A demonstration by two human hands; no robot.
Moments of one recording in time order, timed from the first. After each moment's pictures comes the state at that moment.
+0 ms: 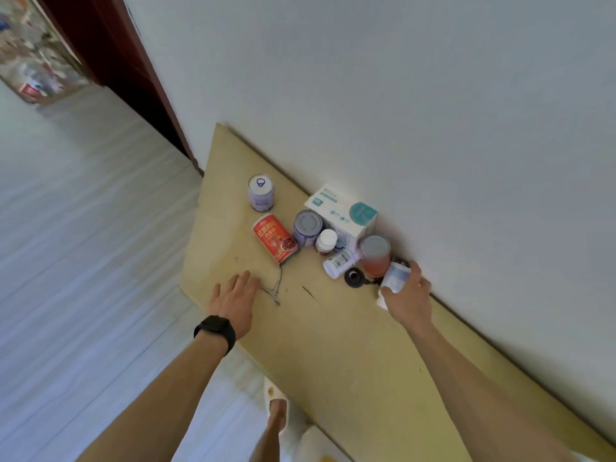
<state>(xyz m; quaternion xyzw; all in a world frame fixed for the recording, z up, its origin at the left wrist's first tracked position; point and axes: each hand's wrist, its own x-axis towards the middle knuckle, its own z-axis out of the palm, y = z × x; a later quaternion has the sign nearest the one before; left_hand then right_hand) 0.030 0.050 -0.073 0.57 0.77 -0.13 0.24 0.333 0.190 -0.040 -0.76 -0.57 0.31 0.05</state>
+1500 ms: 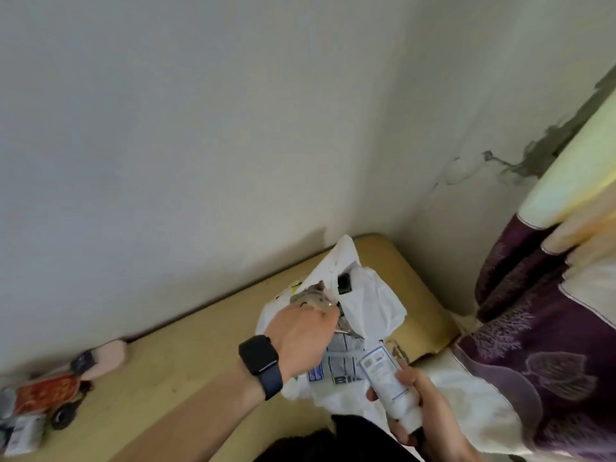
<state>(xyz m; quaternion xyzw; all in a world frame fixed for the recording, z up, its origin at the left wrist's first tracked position) 0.676 -0.024 0.163 0.98 0.12 -0.16 0.09 0.759 -0.225 0.149 -0.52 0.10 0.59 0.61</state>
